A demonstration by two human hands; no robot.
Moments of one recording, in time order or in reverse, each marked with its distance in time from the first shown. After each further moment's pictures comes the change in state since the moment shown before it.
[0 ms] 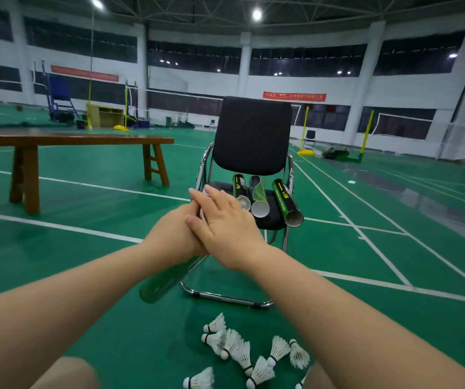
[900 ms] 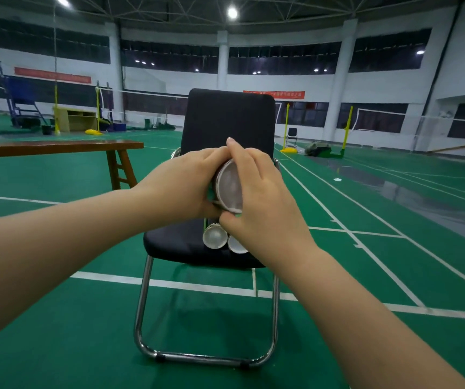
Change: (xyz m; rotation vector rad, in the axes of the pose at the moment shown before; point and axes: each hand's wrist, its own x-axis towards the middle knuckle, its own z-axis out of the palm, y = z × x) left_hand 0.240 -0.005 0.041 0.039 0.127 0.376; right_hand 0.123 0.170 -0.027 0.000 0.504 -0.066
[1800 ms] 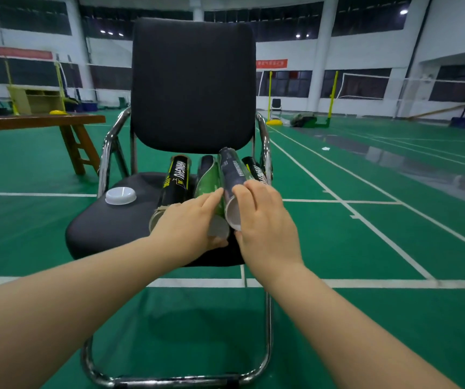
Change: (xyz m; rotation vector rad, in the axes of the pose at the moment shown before) left_hand 0.042 -0.058 0.250 0.078 -0.250 -0.154; right_hand -0.043 0.193 0.153 -0.388 0.129 0.069
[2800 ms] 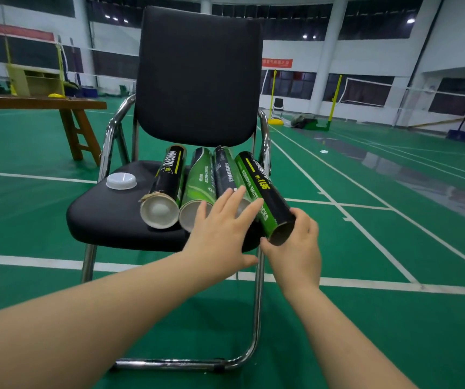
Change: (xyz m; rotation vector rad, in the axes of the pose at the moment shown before) left_hand -0.021 0.054 0.016 -0.035 -0.019 0.033; right_hand -0.048 0.031 -0.010 0.263 -0.175 0.705
